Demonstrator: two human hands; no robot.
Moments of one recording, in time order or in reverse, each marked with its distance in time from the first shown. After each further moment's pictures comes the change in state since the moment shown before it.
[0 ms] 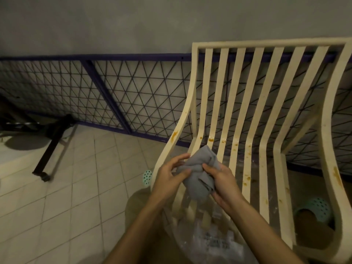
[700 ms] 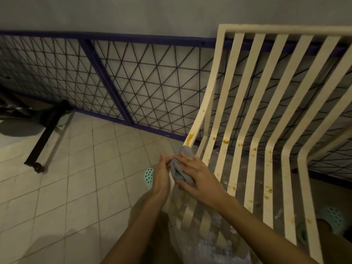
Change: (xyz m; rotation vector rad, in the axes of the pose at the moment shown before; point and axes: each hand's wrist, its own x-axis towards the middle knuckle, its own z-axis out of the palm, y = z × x) left_hand 0.084 -0.075 -0.066 -0.497 0.253 -0.544; right_hand 0.116 0.084 0.050 -1.359 -0.516 -0.794
